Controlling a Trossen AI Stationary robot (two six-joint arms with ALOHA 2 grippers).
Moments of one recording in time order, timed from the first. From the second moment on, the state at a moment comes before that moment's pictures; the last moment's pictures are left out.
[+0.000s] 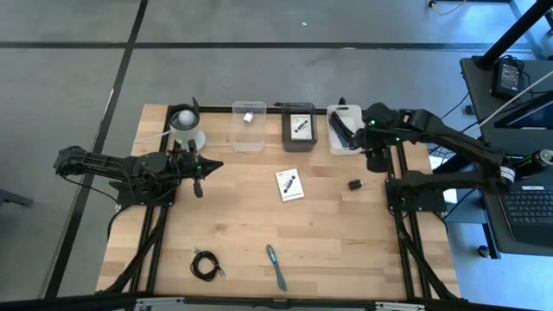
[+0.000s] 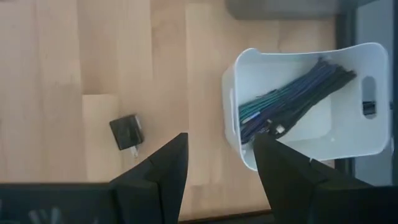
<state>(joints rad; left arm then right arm) -0.11 0.35 0.22 0.05 -0.39 -0.04 -0.50 1.05 1.07 -1.19 0.02 -0.50</state>
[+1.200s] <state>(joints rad) -0.11 0.35 0.22 0.05 -0.37 -0.04 -0.23 1.25 0.67 -0.99 -0.03 -0.39</state>
